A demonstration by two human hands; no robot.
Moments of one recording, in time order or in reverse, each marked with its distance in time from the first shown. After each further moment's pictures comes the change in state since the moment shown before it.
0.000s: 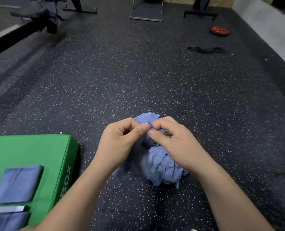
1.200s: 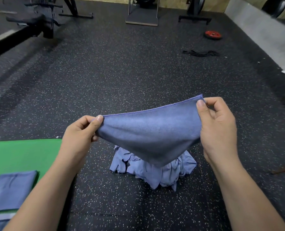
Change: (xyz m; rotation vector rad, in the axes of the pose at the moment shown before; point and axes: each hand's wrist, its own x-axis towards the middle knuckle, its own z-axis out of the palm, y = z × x) left_hand 0.022 -0.032 -0.073 -0.149 0.246 -0.147; right_hand 0.004 0.024 -0.059 0.181 0.714 -0.075
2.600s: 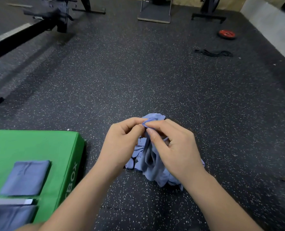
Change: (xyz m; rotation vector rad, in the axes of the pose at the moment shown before) left_hand -0.059 0.038 0.051 0.057 -0.193 0.024; right_hand -0.074 -0.011 0.075 -0.212 -0.458 -0.377
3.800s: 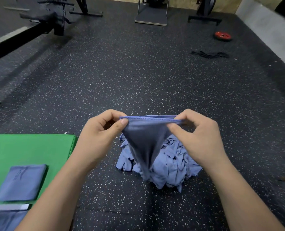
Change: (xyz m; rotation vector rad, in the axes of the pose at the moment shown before) left_hand 0.020 -0.006 -0.046 0.098 -0.005 0.190; right_hand 0.020 0.016 -0.054 0.034 0.048 0.243
